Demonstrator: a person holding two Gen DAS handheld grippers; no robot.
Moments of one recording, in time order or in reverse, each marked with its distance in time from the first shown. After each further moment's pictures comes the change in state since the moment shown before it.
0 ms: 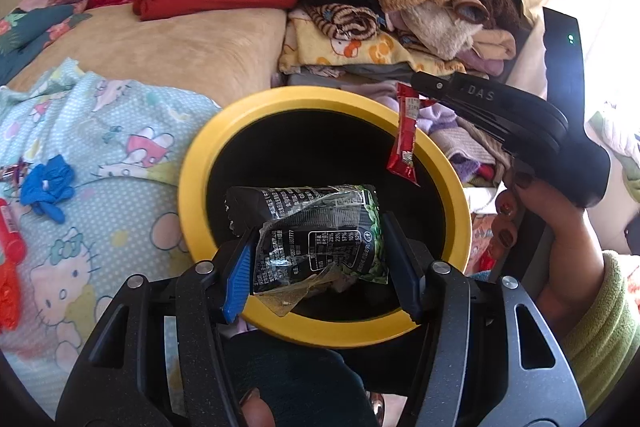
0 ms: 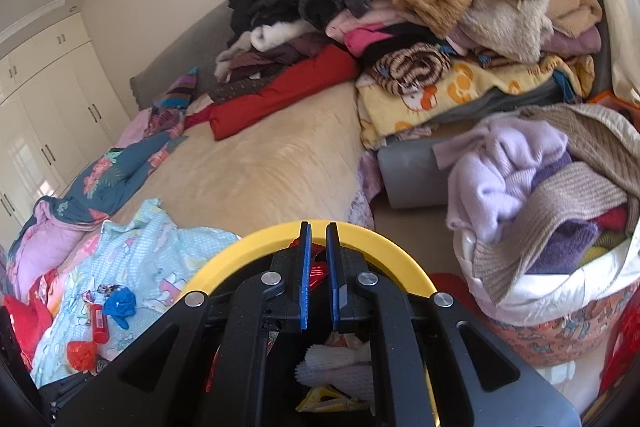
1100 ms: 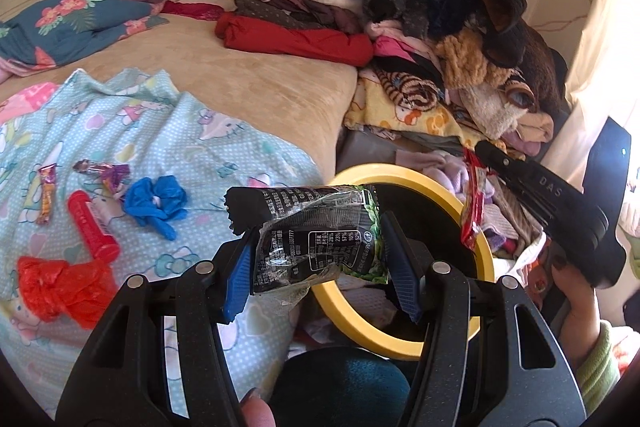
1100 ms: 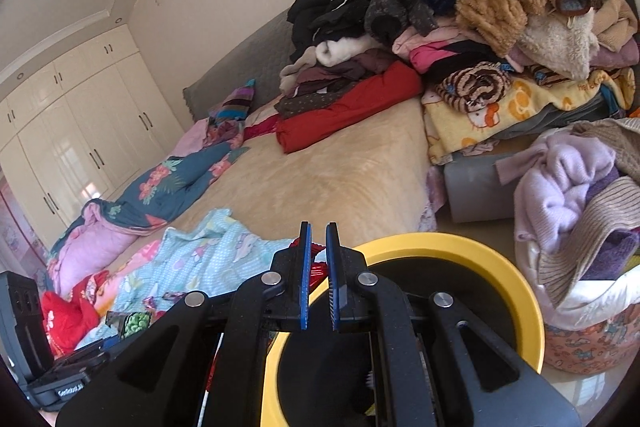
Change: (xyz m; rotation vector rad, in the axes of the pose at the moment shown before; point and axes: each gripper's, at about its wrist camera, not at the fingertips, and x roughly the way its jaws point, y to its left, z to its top) left arm -0.081 0.075 0.019 -0.188 -0.165 0.116; right arm -0.029 0.066 0.008 -0.031 -0.059 0.189
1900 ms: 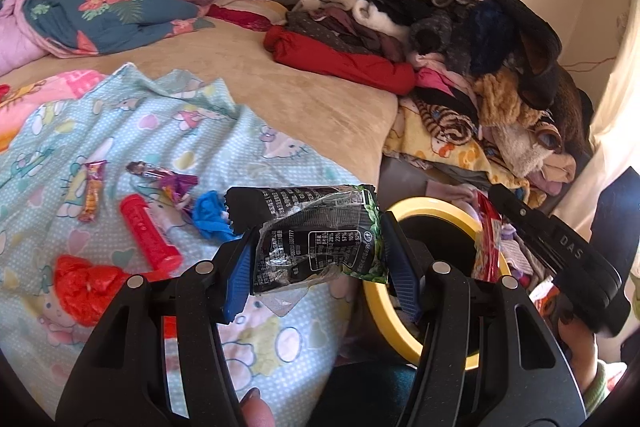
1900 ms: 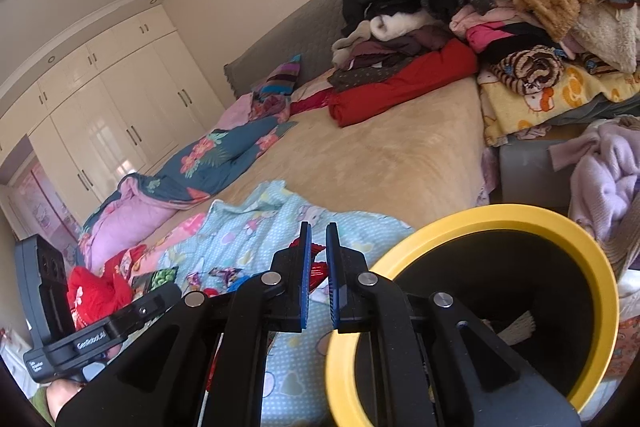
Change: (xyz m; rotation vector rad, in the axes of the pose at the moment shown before) left arm -0.026 0.055 0.013 -0.114 -0.068 0.078; right arm 0.020 0.059 -0.018 -0.030 0.080 0.155
